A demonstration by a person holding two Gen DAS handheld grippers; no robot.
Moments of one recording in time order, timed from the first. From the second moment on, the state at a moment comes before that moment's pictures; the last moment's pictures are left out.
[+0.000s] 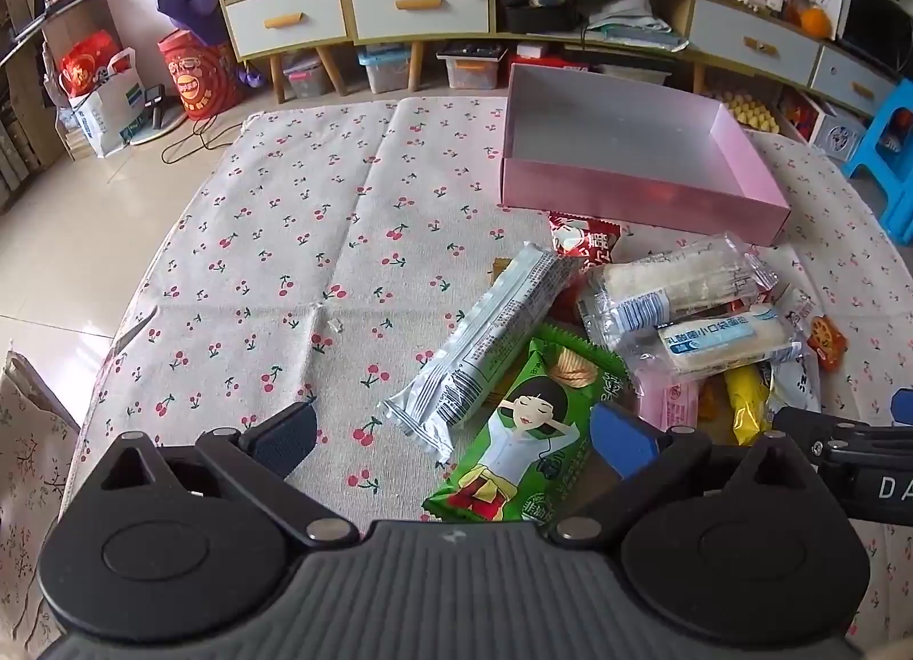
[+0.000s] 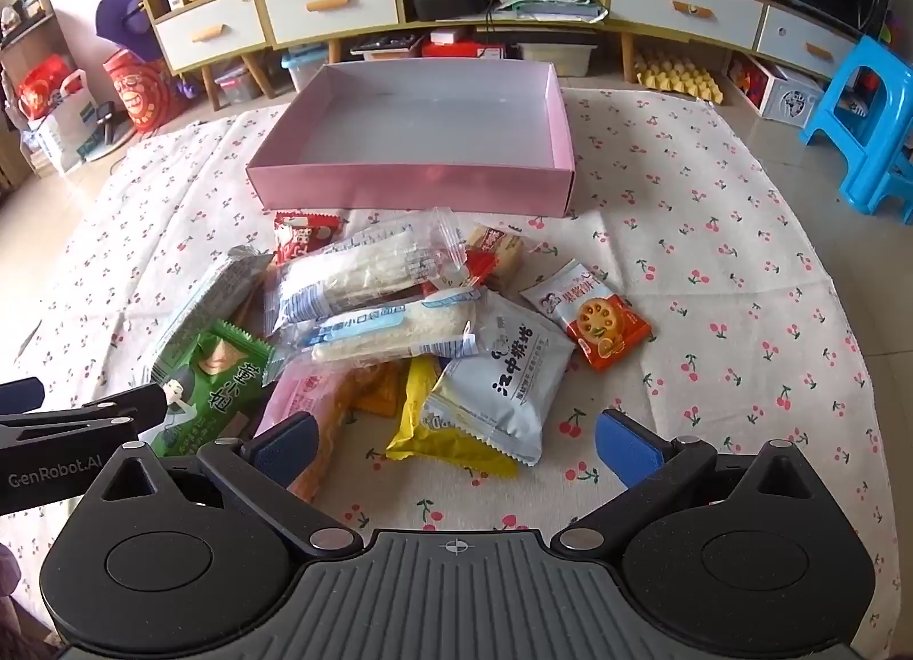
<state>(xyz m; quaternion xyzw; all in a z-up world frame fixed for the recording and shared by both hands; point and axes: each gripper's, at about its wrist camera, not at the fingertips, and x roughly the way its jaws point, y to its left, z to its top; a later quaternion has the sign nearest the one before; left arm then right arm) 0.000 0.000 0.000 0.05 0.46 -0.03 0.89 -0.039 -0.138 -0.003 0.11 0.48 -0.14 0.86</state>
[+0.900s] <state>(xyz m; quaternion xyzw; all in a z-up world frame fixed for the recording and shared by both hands) -0.002 -0.001 -0.004 0.04 0.46 -0.03 0.89 -0.038 -0.136 -0.009 0.10 0.48 -0.14 0.86</state>
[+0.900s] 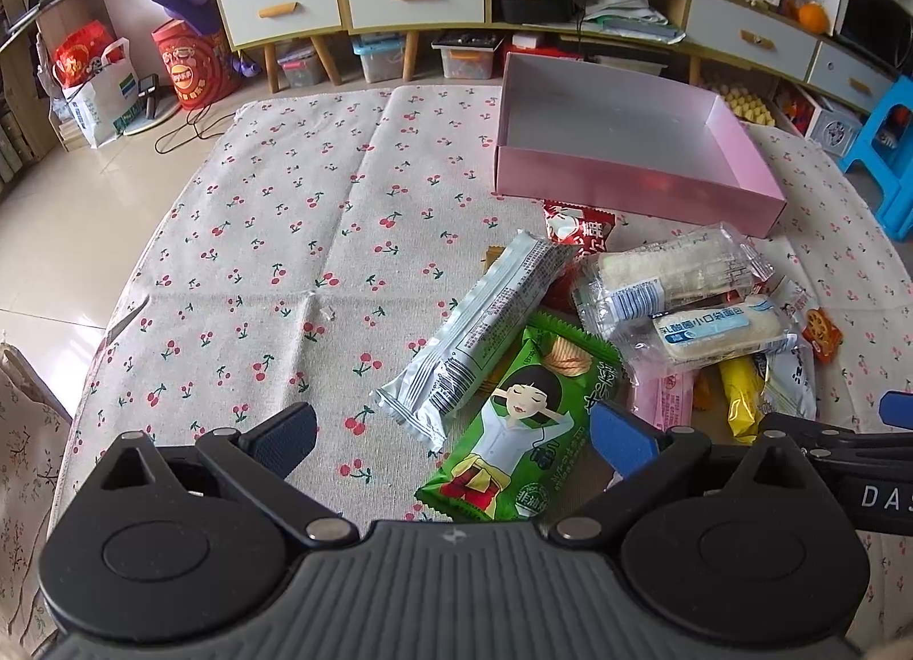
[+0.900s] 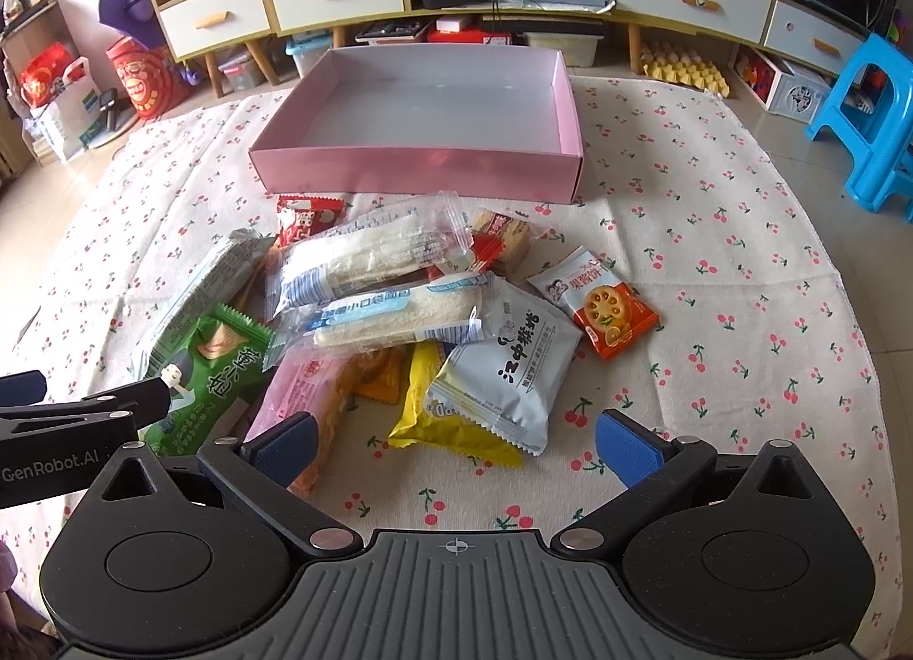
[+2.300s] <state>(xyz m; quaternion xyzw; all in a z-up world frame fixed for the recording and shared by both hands) 0.028 0.024 0.003 0.00 0.49 -0.10 0.87 -0.021 -0.155 -0.001 0.11 0.43 -0.09 0.89</state>
